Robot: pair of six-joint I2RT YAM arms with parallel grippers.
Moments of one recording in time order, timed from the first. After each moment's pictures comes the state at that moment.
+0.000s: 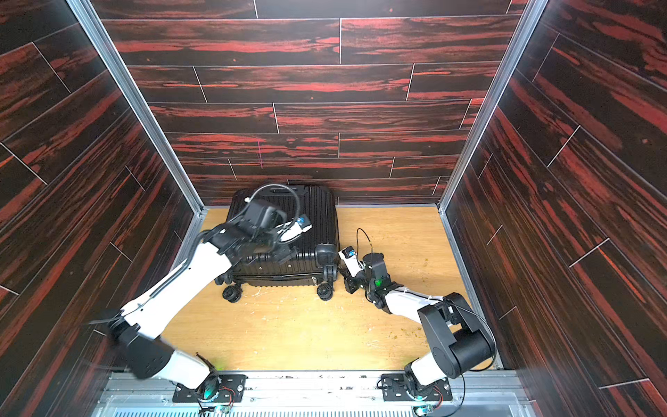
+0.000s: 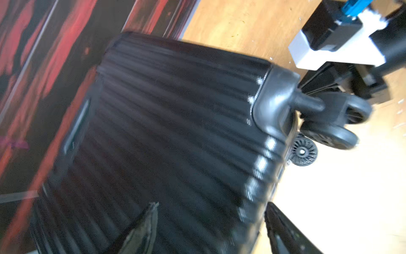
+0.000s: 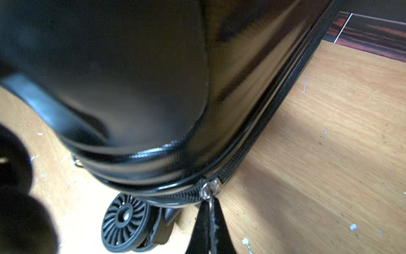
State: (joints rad) left arm -0.60 1.59 1.63 -0.85 0.01 0.60; right arm 0.48 1.52 0.61 0.37 -0.32 -0.09
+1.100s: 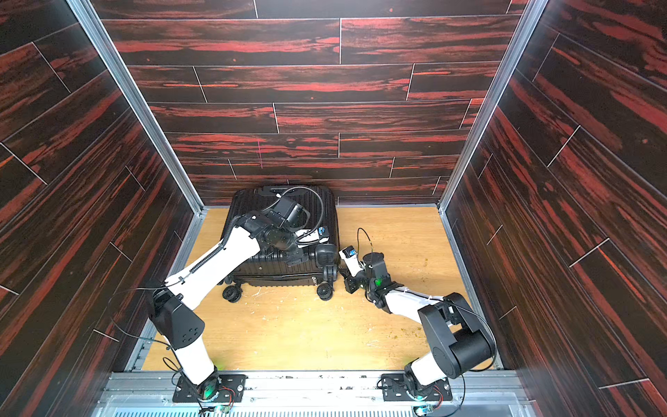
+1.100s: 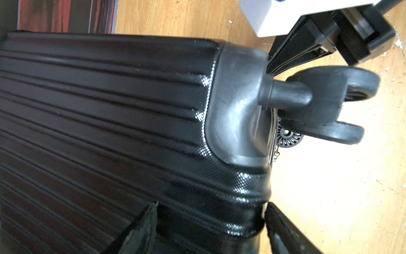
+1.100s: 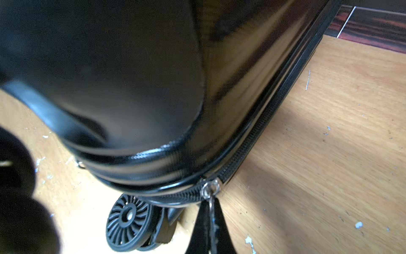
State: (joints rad) left arm -0.63 1.81 1.82 -1.04 0.06 0.74; right arm 0.48 1.52 0.60 0.36 -0.33 -0.06
